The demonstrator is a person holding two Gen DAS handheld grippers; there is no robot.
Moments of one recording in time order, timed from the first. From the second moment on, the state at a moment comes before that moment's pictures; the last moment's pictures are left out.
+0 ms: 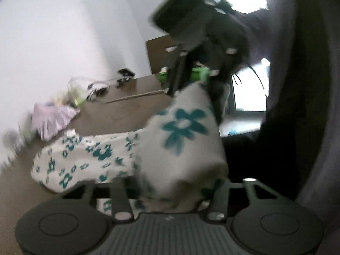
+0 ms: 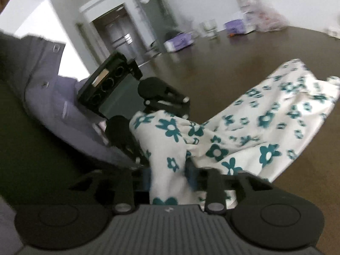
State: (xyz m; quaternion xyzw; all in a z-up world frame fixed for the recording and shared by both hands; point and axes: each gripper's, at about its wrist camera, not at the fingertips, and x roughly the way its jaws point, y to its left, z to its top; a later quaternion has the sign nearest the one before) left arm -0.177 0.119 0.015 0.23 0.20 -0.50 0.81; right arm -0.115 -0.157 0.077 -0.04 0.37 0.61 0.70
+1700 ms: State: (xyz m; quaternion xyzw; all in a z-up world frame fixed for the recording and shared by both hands) left arm -0.077 0.197 -0.004 -0.27 0.40 -0.34 0.81; right arm -0.019 -0.192 -0.005 0.31 0.45 0.37 0.75
